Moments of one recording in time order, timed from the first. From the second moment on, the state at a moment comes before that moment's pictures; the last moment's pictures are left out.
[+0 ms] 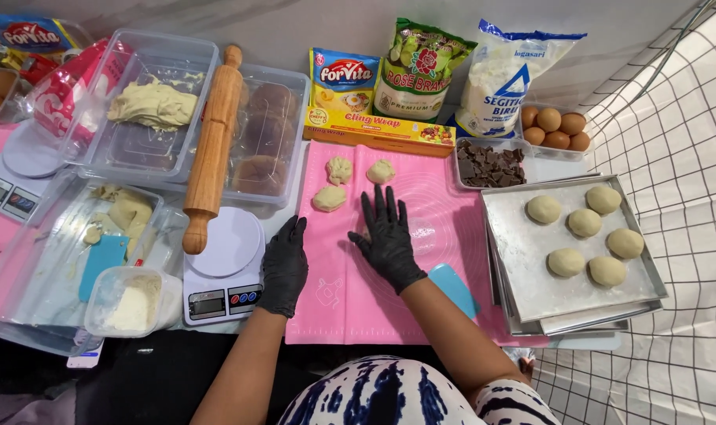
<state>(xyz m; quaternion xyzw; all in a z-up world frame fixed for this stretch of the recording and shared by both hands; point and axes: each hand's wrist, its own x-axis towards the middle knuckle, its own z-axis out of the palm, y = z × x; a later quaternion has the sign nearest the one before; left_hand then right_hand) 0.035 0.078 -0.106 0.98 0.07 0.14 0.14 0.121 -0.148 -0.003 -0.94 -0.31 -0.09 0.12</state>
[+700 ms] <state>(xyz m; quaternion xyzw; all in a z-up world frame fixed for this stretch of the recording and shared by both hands) 0.025 0.074 -0.096 0.98 0.07 0.16 0.09 0.152 -0.188 0.037 -0.88 -0.29 -0.10 0.36</state>
